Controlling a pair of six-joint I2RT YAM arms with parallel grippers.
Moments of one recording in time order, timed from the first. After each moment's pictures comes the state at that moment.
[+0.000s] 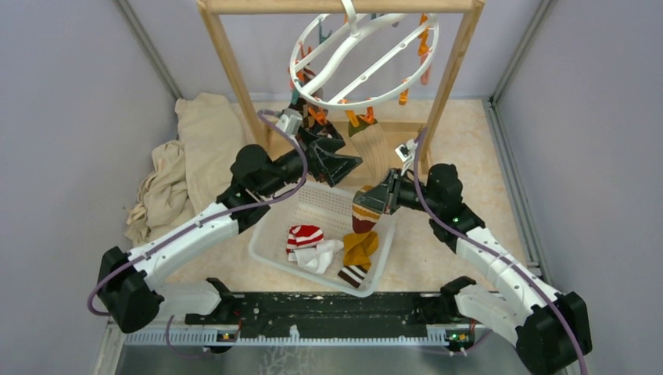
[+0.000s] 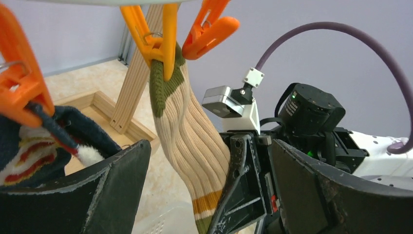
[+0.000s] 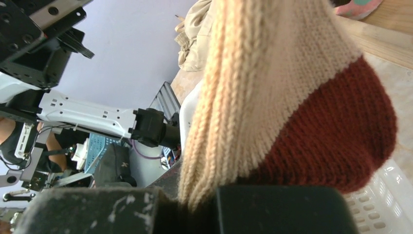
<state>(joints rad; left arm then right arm) -0.78 1.25 0.99 0.47 0.27 -0.52 0.44 0.94 0.62 0.16 -0.72 0.72</state>
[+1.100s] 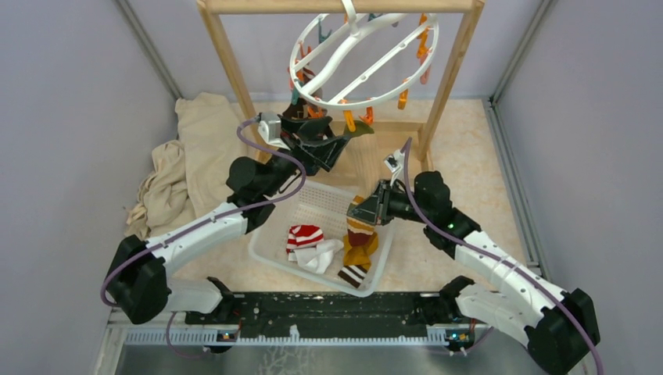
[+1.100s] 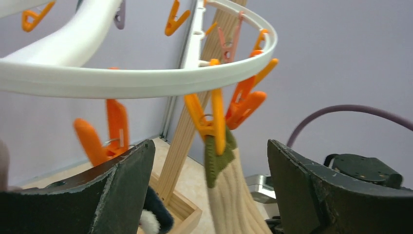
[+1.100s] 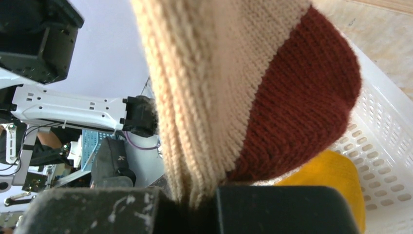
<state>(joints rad) -0.76 1.28 0.86 0.94 0.11 -0.40 0.59 0.92 0.62 0.02 -0.56 0.73</state>
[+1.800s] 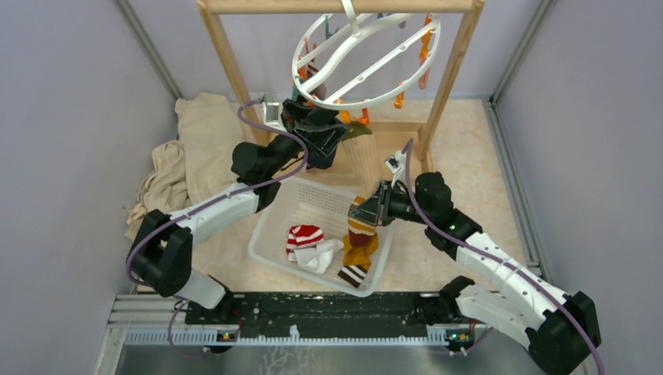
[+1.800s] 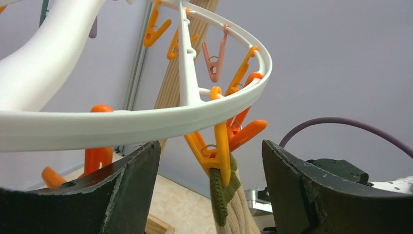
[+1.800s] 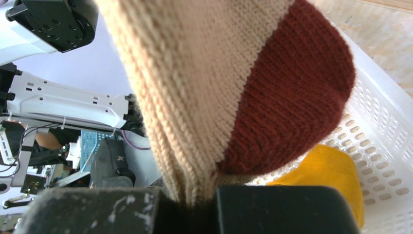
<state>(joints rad) -0.61 1.50 0.97 1.18 0.38 -0.65 0.59 0.89 0.62 -0.01 -0.55 0.72</state>
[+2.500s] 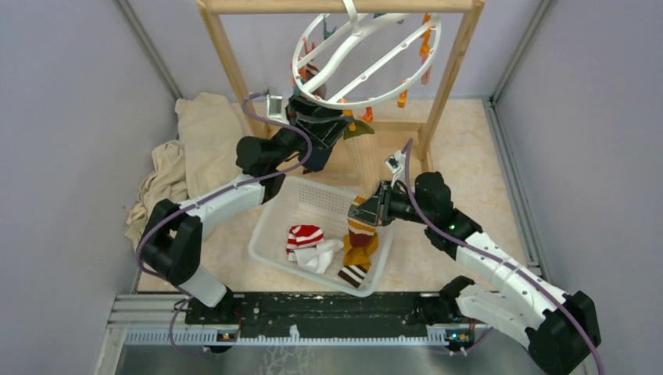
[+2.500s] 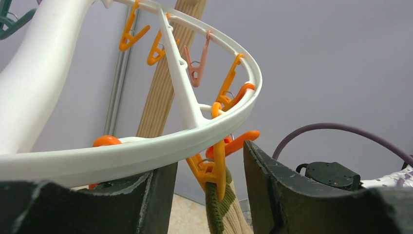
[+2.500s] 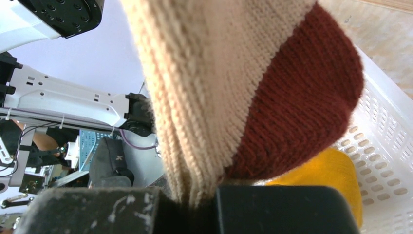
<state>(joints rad) -0.60 1.59 1.05 1.26 0.46 -0.71 0.59 0.89 0.62 -0.01 -0.55 0.72</state>
